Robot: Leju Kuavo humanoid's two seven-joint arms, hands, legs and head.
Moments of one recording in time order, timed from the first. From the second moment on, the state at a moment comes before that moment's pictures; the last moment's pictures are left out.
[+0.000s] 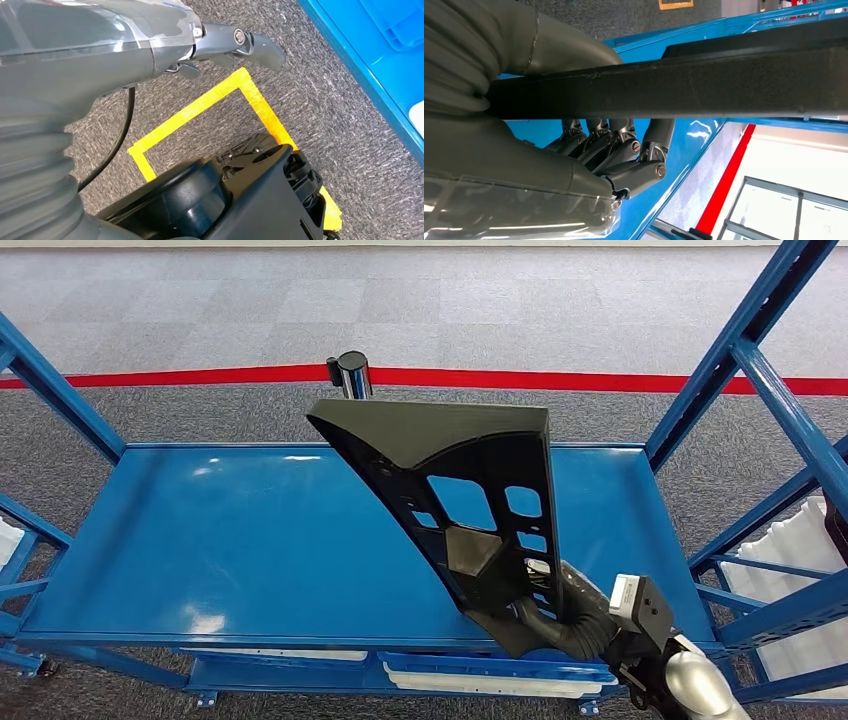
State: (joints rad) left arm -0.05 -0.17 0.31 -0.18 -0.76 0.16 -0.43; right arm -0.16 -0.37 0.51 -1.72 -0.44 0.43 -0.21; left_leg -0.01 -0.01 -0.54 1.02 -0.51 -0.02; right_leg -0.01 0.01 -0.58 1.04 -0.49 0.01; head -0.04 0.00
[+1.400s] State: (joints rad) left arm -0.05 -0.17 0.31 -0.18 -0.79 0.21 -0.43; right arm -0.27 -0.19 0.54 -1.76 -0.47 0.44 -0.23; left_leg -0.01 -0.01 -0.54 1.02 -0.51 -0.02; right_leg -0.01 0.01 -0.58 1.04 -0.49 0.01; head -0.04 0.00
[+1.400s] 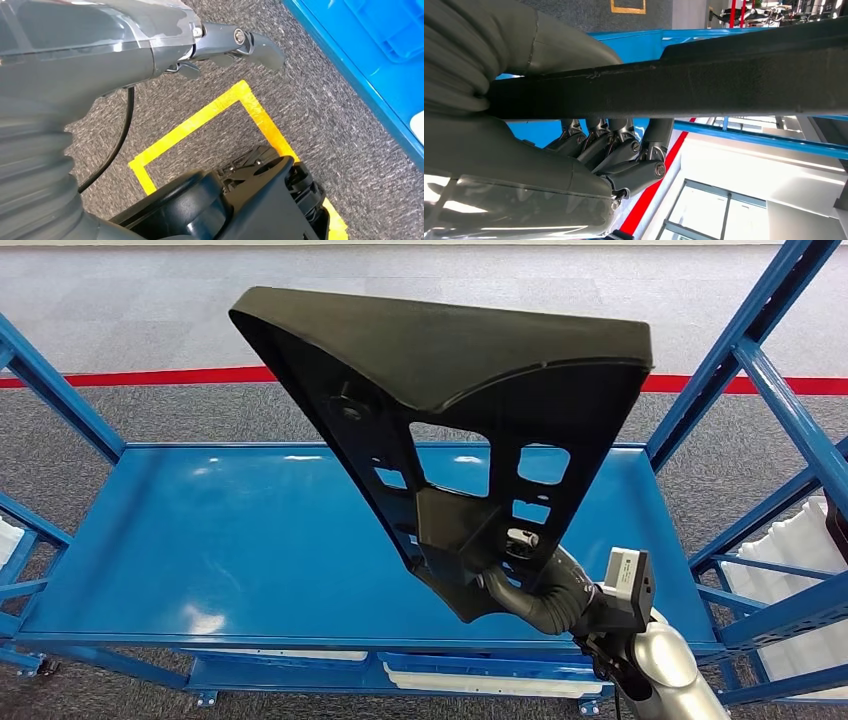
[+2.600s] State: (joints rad) left arm -0.06 -0.18 0.35 -0.18 -0.77 0.21 -0.47; right arm -0.21 -0.19 0.50 -1.82 -0.39 0.39 -0.30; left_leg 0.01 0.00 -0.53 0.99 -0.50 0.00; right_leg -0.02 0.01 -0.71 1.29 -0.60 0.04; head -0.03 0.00
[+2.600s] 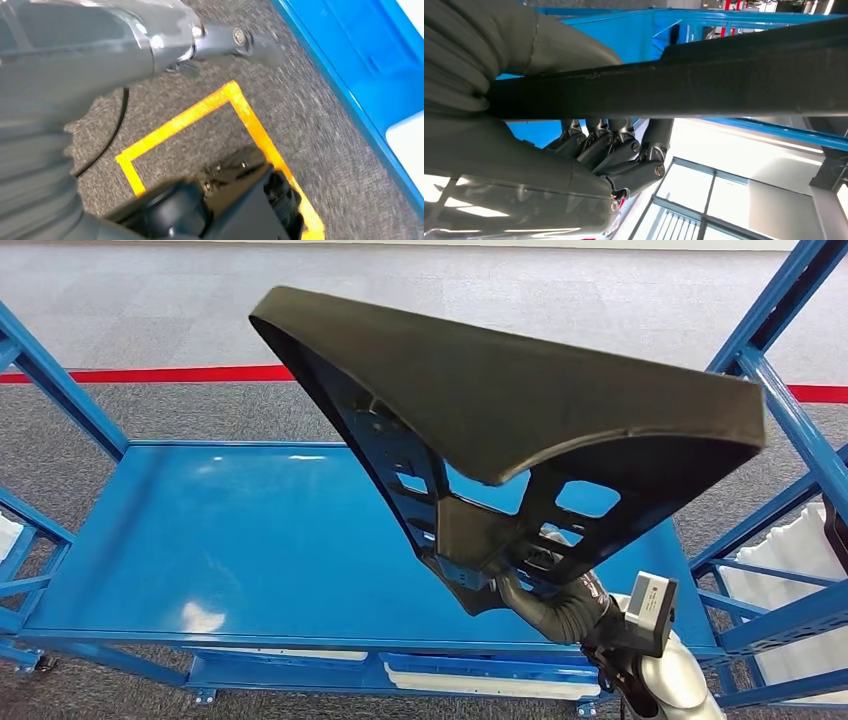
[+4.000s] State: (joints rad) left arm -0.06 -0.17 0.37 -0.18 -0.78 0.22 -0.46; right arm -0.21 -0.17 0.48 -1.82 -0.39 0.40 -0.30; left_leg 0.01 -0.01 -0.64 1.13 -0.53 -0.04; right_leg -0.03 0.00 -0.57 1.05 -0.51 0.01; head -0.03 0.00
